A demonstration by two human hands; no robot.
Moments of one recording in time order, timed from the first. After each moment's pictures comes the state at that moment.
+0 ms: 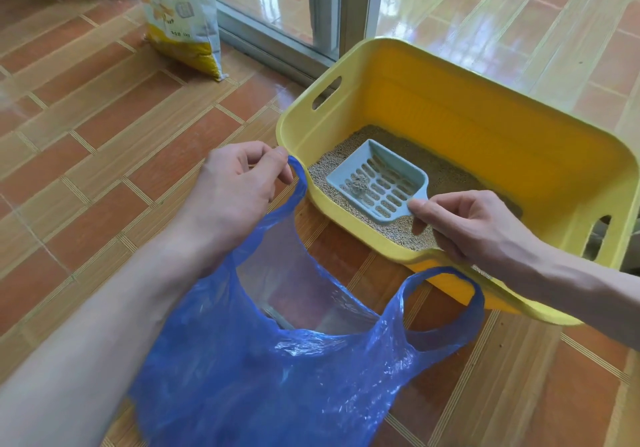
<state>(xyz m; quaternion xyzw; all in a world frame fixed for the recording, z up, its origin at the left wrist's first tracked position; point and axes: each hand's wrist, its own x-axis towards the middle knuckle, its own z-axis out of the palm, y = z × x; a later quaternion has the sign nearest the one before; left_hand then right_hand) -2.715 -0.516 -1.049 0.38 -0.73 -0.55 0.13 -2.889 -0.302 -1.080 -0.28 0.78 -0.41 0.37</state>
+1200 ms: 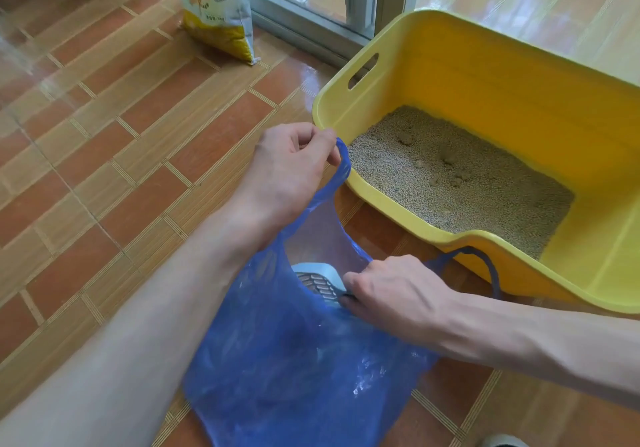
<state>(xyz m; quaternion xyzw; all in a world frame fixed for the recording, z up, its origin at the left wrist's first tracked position) -2.719 -0.512 -1.051 0.38 -0.75 -0.53 0.12 -2.780 -0.349 -1.141 -0.67 0.73 0.01 0.17</state>
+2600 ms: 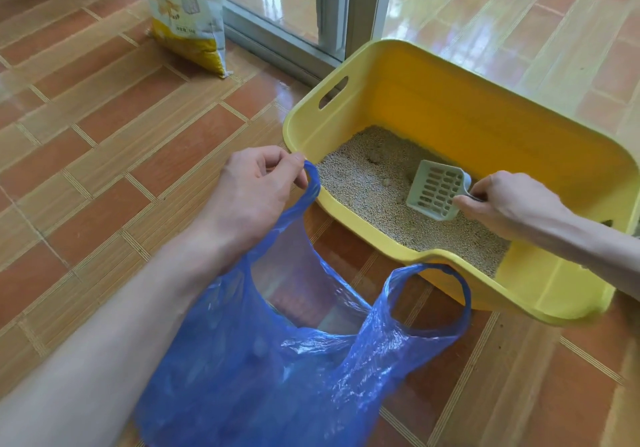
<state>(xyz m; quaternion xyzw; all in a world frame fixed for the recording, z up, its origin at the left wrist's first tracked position) -2.716 -0.517 -1.063 0.37 -0.74 -0.55 0.12 -2.970 -0.301 -1.118 -0.33 0.93 -0.01 0.17</state>
